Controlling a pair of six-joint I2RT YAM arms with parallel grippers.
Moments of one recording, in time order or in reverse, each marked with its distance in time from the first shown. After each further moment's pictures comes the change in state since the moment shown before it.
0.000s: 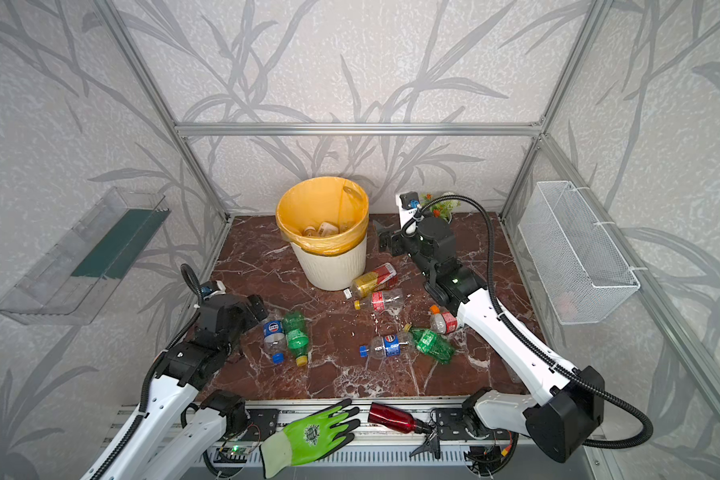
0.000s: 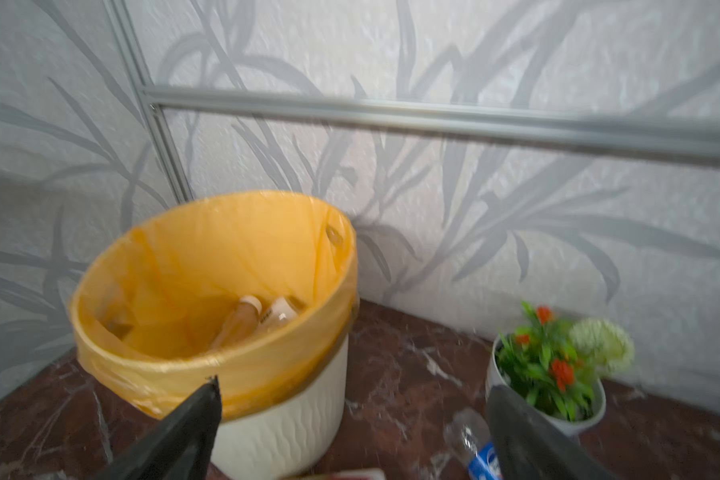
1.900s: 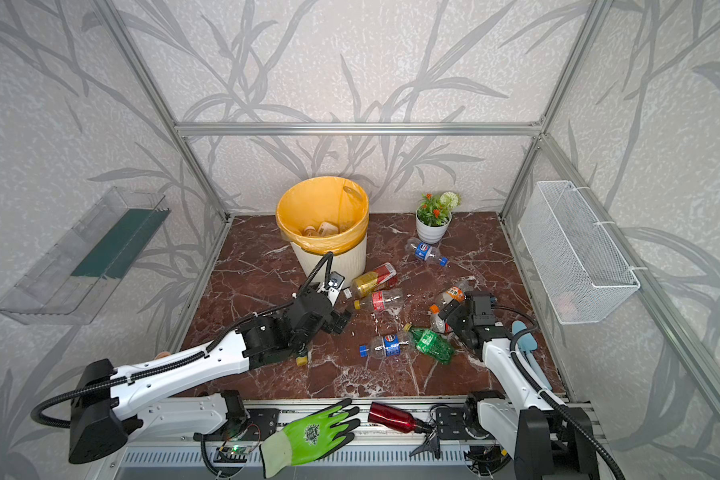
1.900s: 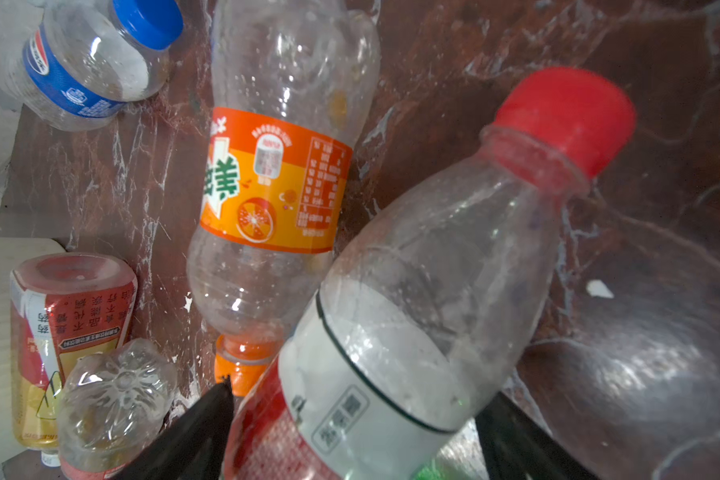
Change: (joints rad) left arm -0.747 0.533 0.252 0.316 -0.211 0.585; right arm -0.506 -0.198 -0.687 -0.258 -0.199 0.780
